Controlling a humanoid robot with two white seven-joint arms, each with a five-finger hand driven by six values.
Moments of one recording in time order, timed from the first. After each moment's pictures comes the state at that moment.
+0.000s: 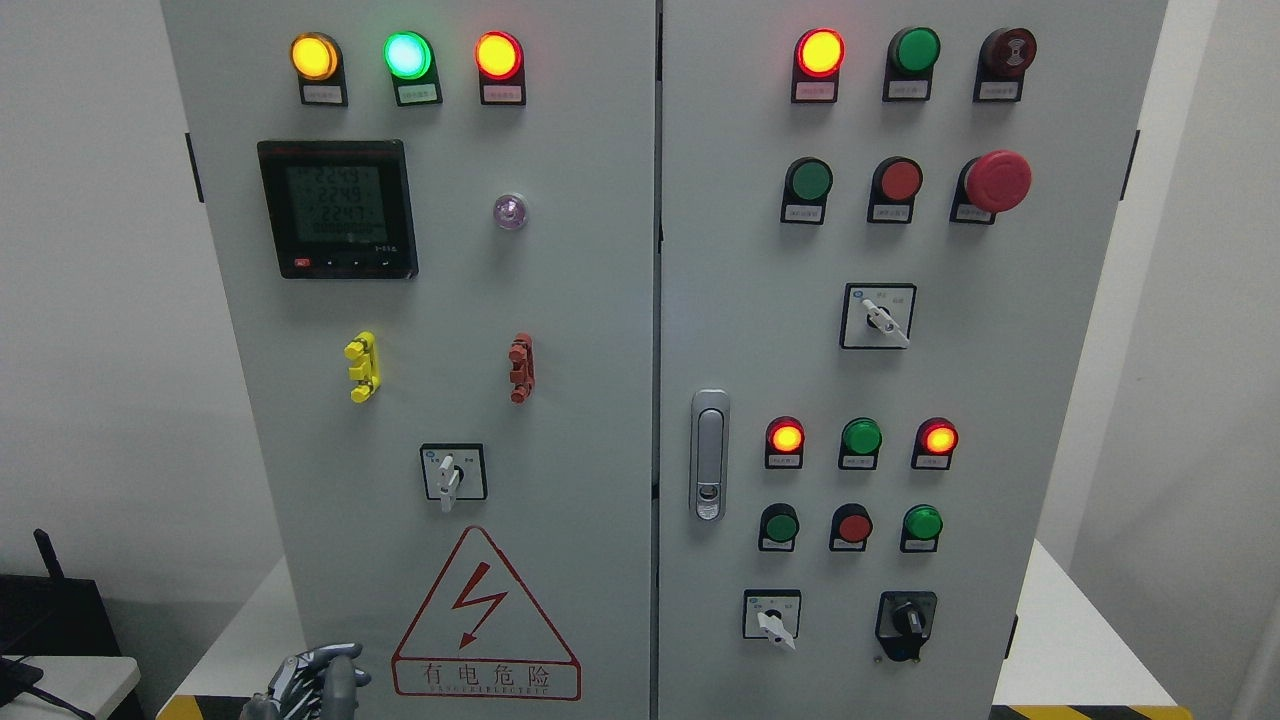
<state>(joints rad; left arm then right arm) -0.07 -0.06 0.02 -1.83 -0.19 0.00 0.27 0.12 0.12 0.00 -0.11 0.00 0.01 -0.06</state>
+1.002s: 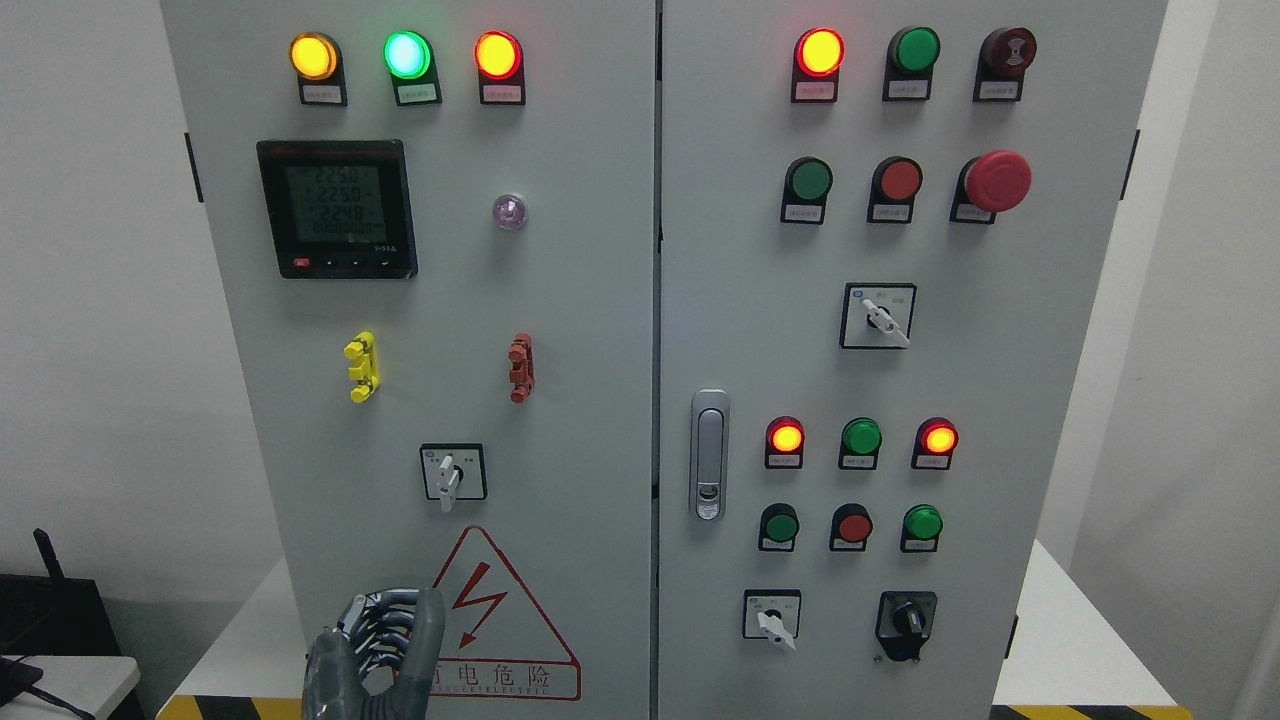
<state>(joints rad) -0.20 -0.09 -0.08 -1.85 -0.28 0.24 0.33 0.12 0.12 0.00 -0.11 0.00 0.01 -0.06</state>
